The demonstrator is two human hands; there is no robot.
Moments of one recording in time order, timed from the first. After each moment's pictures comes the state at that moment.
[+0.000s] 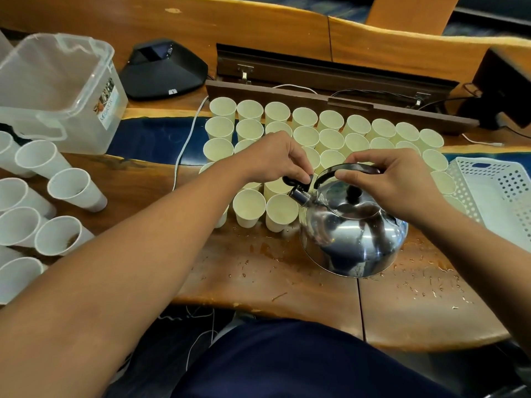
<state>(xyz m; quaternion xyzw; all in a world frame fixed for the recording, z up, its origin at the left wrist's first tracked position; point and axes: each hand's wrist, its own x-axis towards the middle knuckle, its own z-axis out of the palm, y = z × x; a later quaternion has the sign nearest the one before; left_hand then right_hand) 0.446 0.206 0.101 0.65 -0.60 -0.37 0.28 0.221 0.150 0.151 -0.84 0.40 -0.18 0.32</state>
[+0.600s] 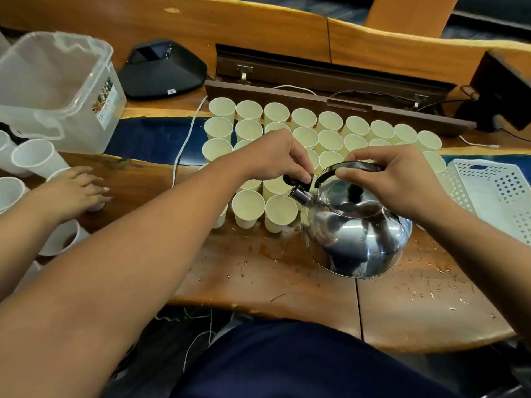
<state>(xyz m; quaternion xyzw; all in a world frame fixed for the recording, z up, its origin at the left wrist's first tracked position) 0.447 0.203 0.105 0.64 -0.60 -0.38 0.29 0.225 0.152 0.162 -0.85 0.38 -0.17 0.32</state>
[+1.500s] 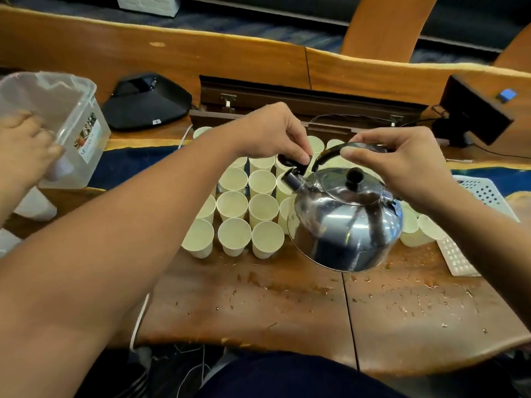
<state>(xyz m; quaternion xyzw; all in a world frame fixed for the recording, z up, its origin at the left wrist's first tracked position) 0.466 0.158 0.174 0.61 -0.67 -0.33 0.27 0.226 0.117 0.203 -0.82 0.38 -0.26 0.33</state>
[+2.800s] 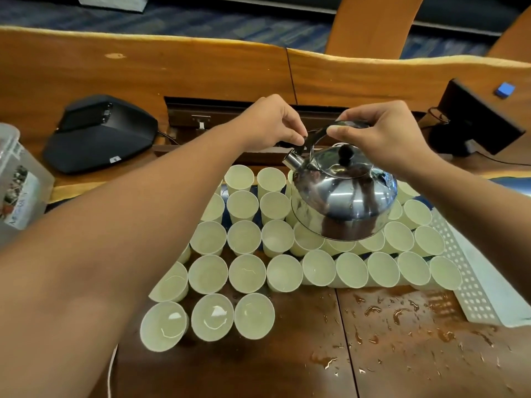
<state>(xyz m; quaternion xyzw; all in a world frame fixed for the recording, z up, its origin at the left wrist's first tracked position) 0.519 -0.024 0.147 0.63 -0.67 -0.29 0.28 0.298 -0.067 0.187 -0.84 0.40 -0.24 0.29</state>
